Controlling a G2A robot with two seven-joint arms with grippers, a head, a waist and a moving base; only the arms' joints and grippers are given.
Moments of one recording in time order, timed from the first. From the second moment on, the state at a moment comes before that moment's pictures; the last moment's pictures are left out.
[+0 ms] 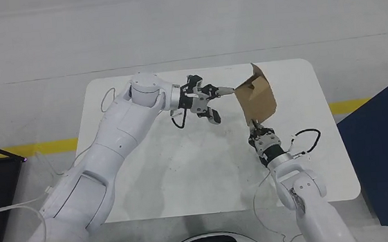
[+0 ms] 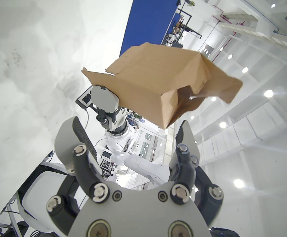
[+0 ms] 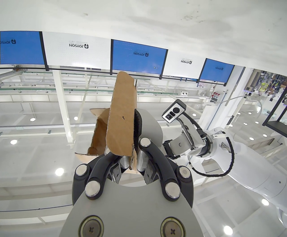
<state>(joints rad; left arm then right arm) 0.58 -1.44 -0.75 -0.80 -0.56 0.33 -1.21 -1.84 -1.33 1.41 -1.90 1.58 0.07 -0.13</state>
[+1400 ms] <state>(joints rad) 0.21 -1.58 -0.35 -0.50 -0.85 0.58 -1.24 -1.87 -1.34 1.33 -1.89 1.38 0.05 -0.09</state>
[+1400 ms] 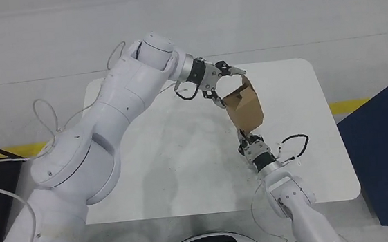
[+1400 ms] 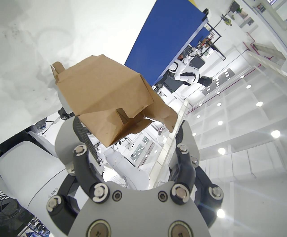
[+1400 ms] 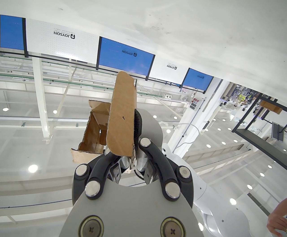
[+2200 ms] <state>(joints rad) 0.15 -1.59 -0.17 -0.46 -0.93 0.53 -1.29 -1.84 -1.34 1.30 -1.88 1.34 0.04 -0.11</state>
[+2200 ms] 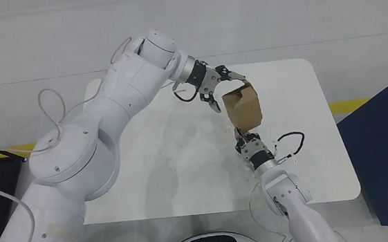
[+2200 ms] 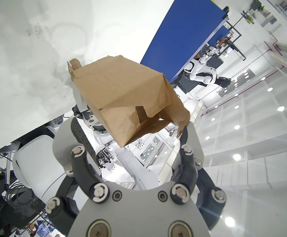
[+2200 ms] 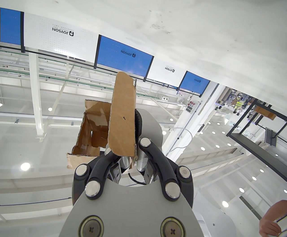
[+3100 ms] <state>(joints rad) 0.09 -1.54 -0.21 -0.45 -1.24 0.54 -1.28 -1.84 -1.35 1.30 -1.87 1.34 0.03 -0.10</state>
